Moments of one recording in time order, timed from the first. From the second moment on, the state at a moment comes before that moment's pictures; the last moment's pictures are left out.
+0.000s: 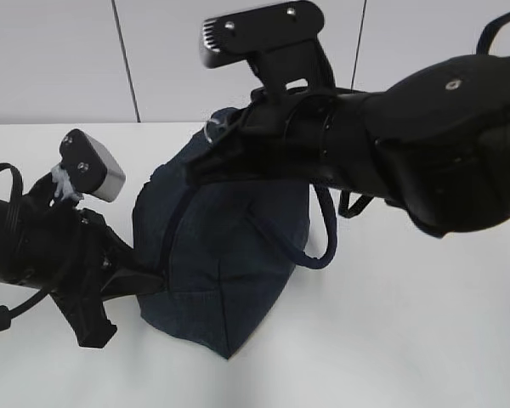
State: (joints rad) left arm -0.37 1.49 -0.65 -1.23 0.52 1.71; right arm 0.76 1.59 -1.02 1.34 -0.22 -1.26
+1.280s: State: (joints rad) left arm -0.37 1.49 -0.65 -1.22 0.51 1.71; right arm 0.30 2.00 -1.37 1.64 0.20 -1.27
